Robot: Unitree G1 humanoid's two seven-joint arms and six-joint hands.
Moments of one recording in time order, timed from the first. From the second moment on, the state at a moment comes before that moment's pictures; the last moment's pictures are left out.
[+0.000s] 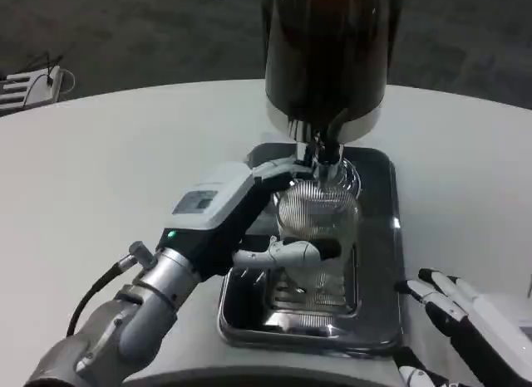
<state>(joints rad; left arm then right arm) -0.83 0.40 -0.33 0.86 0.63 -0.62 0.29 0.22 -0.32 0.00 -0.83 -0.93 0.18 0.53</state>
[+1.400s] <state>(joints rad) -0.62 0.45 -0.06 0.08 -0.13 -0.32 -0.47 0.19 -0.32 0.03 -0.81 -0.94 0.20 0.53</state>
